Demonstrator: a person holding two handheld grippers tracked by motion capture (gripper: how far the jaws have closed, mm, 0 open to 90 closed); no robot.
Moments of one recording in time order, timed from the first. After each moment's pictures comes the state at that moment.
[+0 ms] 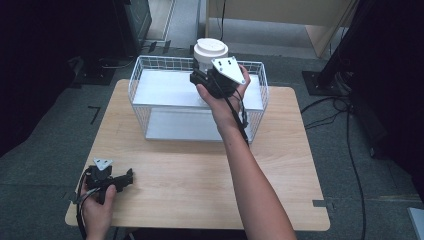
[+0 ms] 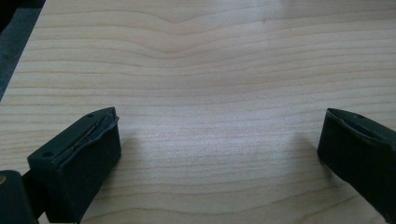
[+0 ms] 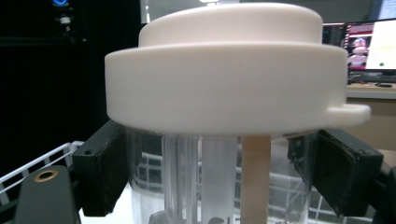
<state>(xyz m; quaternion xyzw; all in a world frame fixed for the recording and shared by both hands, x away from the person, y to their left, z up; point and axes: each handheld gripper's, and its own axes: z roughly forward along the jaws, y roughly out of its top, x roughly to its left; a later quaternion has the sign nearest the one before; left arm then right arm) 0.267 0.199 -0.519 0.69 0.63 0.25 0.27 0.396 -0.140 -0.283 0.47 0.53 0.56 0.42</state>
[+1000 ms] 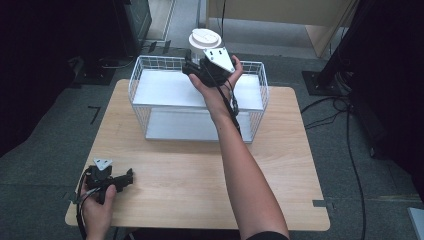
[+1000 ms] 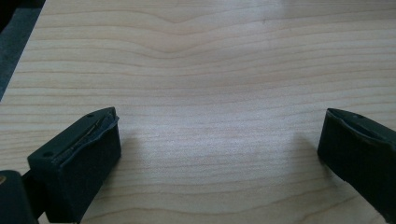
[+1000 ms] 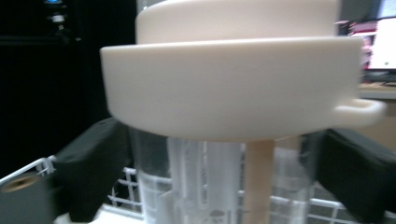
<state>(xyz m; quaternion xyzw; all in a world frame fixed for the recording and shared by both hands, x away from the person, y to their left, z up) 0.267 0.199 -0.519 0.69 0.63 0.25 0.27 0.439 -0.126 -0.292 0.47 0.54 0.57 0.41</state>
